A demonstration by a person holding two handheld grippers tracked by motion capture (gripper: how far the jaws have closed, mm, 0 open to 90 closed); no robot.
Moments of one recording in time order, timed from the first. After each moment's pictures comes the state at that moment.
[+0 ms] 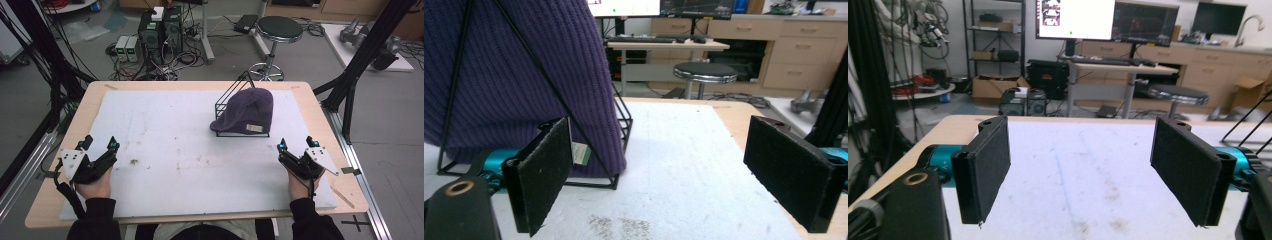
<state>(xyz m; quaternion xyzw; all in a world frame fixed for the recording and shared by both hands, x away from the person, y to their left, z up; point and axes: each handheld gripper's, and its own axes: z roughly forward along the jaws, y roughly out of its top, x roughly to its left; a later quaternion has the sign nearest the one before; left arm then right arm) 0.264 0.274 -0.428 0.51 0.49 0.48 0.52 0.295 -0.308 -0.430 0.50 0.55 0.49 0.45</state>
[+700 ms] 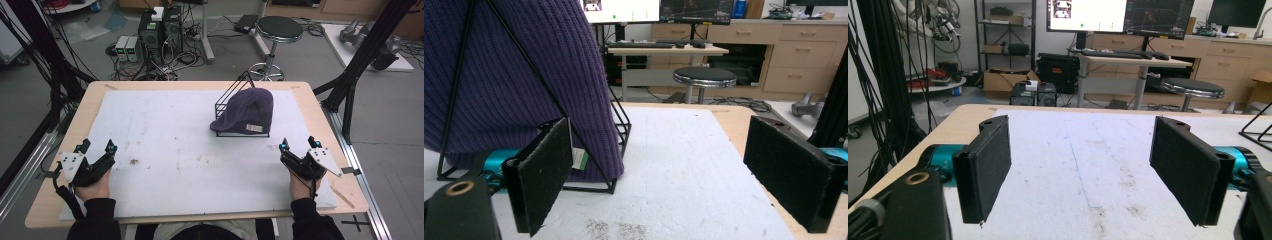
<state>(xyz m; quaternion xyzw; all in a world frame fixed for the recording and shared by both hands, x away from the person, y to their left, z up) 0.263 0.279 -0.435 0.50 0.51 0.47 0.52 0.294 -0.312 -0.430 0.50 0.55 0.50 0.45</state>
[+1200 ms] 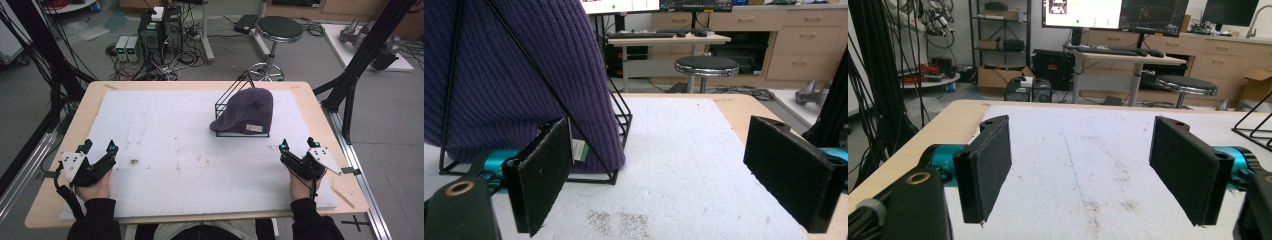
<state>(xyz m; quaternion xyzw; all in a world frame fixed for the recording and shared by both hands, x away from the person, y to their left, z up) 0.264 0.278 -0.437 0.50 0.51 0.46 0.53 0.295 -0.313 -0.431 0.51 0.55 0.50 0.43</state>
